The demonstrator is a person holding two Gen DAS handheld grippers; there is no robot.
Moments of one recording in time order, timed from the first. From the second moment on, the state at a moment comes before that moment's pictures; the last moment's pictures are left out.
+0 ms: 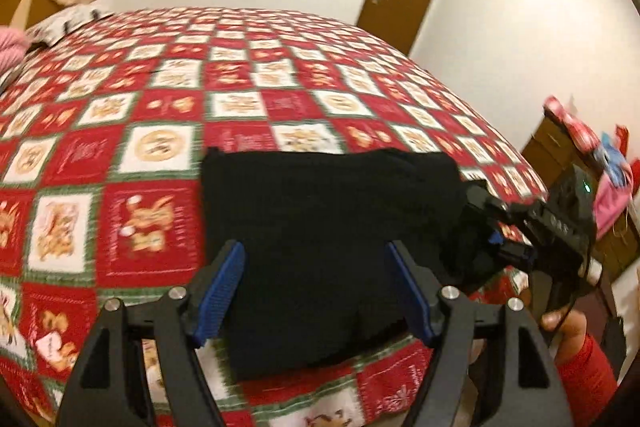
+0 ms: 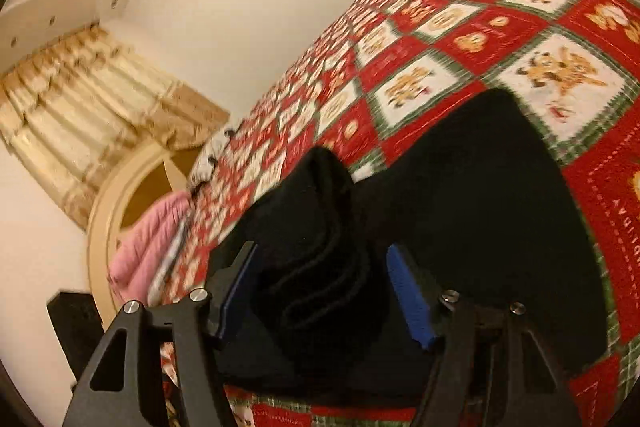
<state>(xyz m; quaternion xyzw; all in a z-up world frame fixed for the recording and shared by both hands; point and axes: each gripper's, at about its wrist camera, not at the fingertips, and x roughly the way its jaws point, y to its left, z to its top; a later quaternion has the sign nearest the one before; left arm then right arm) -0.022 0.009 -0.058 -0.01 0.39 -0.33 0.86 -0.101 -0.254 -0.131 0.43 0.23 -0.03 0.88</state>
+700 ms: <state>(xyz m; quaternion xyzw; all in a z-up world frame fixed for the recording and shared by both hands) -0.024 0.009 -0.058 0.00 0.40 -0.33 0.86 -0.067 -0.257 -0.132 0.41 0.31 0.01 0.85</state>
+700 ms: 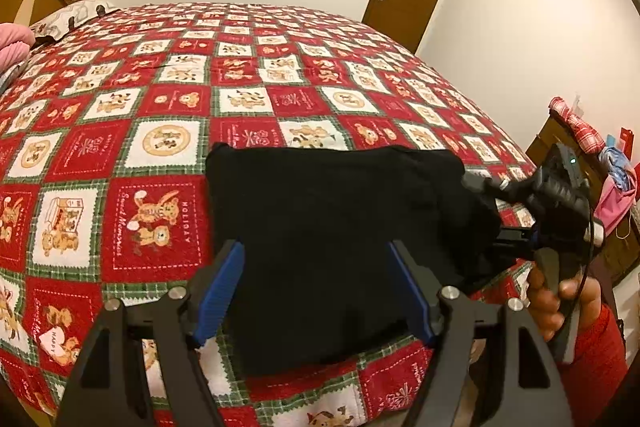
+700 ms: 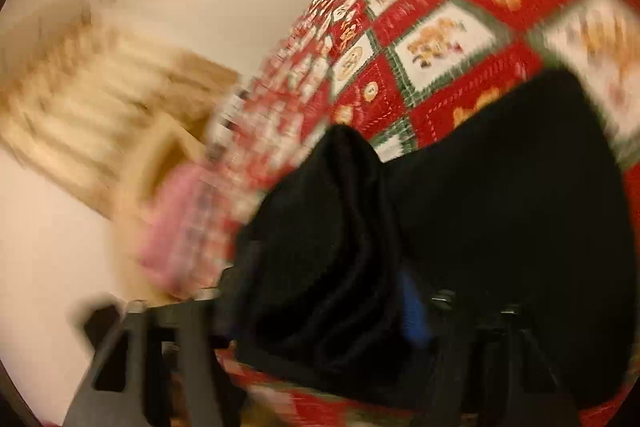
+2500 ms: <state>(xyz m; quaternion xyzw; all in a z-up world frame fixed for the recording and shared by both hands) -0.026 -0.025 -0.092 0.08 0.43 -0.26 0.86 -0.169 -0.256 -0.114 0.29 0.31 -0.10 0.90</state>
